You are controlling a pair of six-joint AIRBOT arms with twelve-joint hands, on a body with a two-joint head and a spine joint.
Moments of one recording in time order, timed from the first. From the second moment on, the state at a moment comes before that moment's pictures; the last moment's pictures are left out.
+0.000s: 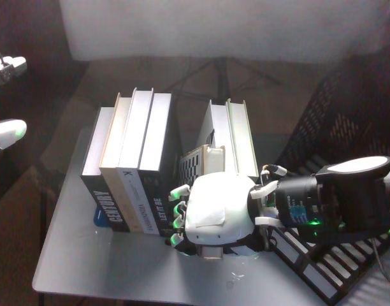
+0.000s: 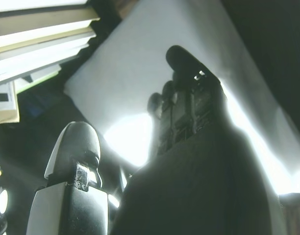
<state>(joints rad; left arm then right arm) 1.08 -0.93 1.30 -0.34 -1.07 0.50 -0.37 -1.53 1.41 -1.17 0.29 -0.31</state>
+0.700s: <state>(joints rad) 1.05 -0.96 1.30 -0.35 -1.08 0.50 -0.33 -1.38 1.33 -1.12 0.35 -0.22</state>
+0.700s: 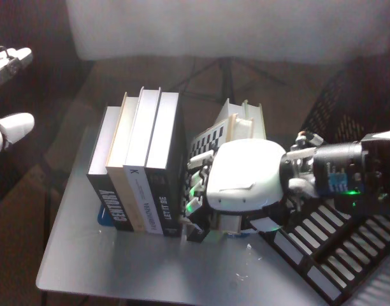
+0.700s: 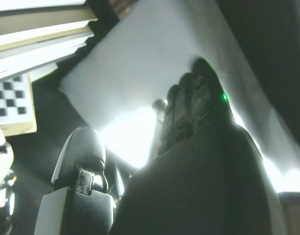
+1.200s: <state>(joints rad) 1.02 -1.01 1.31 -0.30 -1.02 0.48 -0.25 -1.30 1.34 -1.25 0.41 0.03</state>
